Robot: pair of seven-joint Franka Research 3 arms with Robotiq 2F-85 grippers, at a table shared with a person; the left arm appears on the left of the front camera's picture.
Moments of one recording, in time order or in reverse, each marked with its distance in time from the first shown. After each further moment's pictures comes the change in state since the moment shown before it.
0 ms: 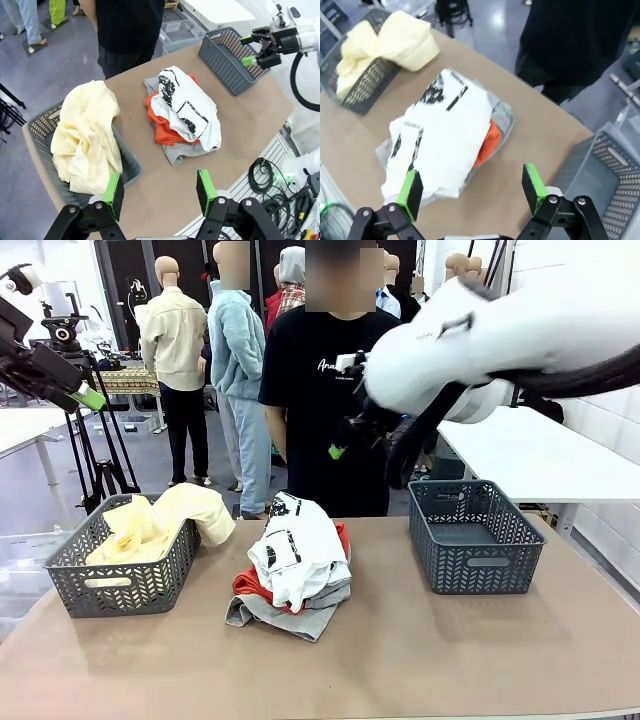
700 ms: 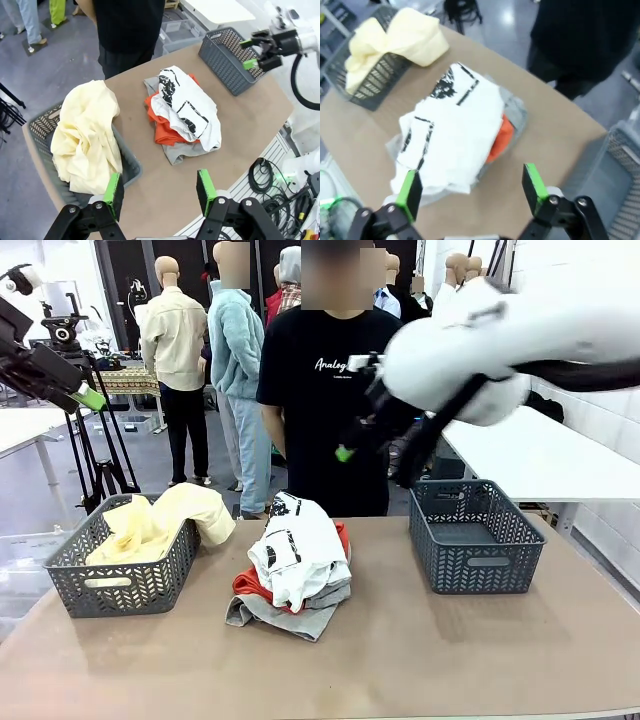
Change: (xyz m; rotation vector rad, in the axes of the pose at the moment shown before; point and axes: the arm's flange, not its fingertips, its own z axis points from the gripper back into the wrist) left arm 0.000 0.000 0.000 0.000 0.001 0.001; right arm -0.003 -0.009 -0.007 0.106 0.041 -0.031
